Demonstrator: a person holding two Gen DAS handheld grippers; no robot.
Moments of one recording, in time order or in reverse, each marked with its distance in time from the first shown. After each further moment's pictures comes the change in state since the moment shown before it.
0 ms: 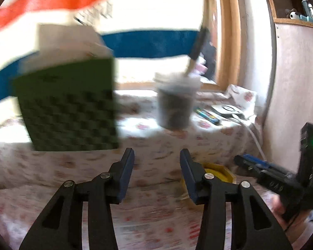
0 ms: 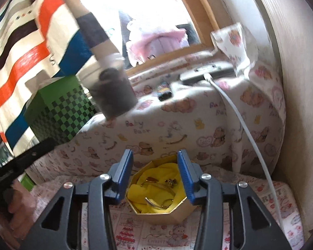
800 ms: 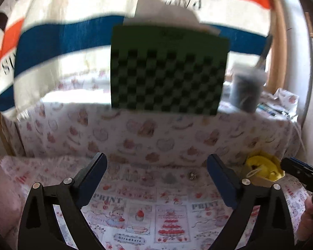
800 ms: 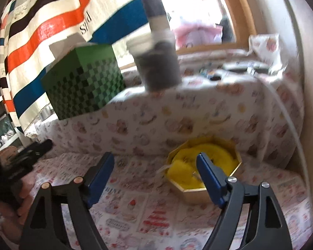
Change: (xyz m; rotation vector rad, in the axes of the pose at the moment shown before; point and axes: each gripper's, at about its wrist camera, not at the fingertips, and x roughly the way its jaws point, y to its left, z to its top) left arm -0.009 0.103 -0.064 -0.146 0.017 0.210; right arm 0.012 0.062 -0.041 -0.090 0.085 0.042
